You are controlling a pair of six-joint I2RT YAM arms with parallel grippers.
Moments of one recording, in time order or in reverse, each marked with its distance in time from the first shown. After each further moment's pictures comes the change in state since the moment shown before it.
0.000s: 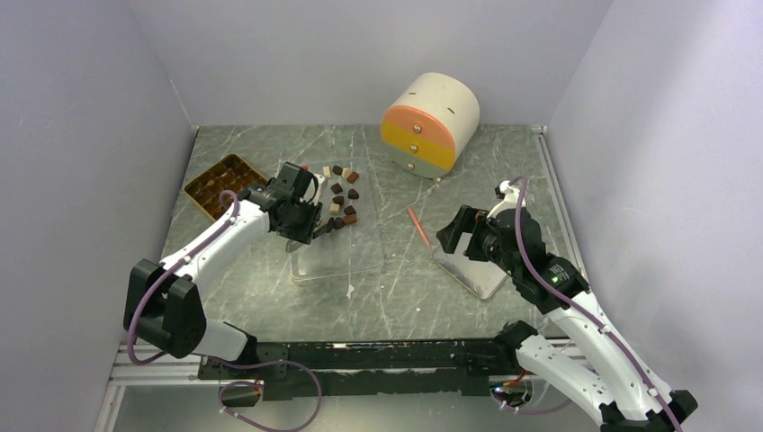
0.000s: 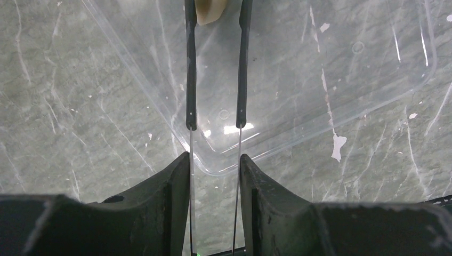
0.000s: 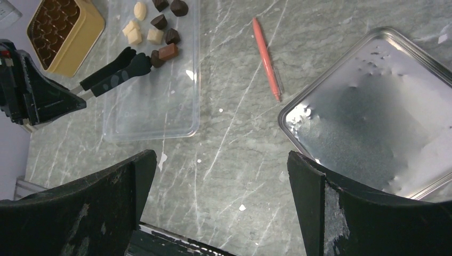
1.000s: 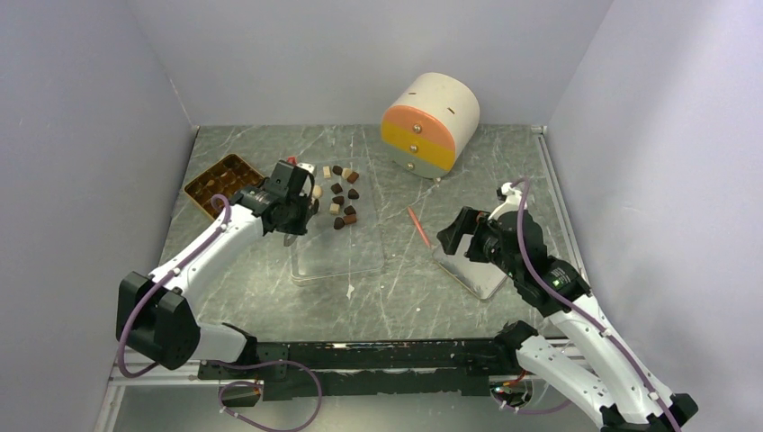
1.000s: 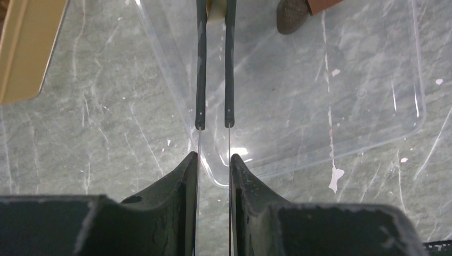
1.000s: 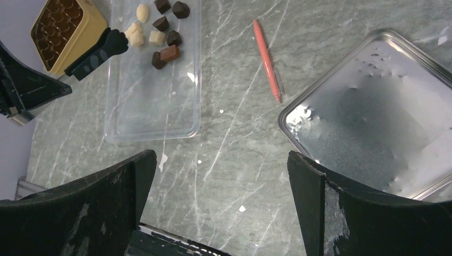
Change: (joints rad) left arm -0.003 -0.063 0.000 0.040 -0.119 -0.102; right arm 0.000 -0.021 -0.014 0.008 0.001 -0.001
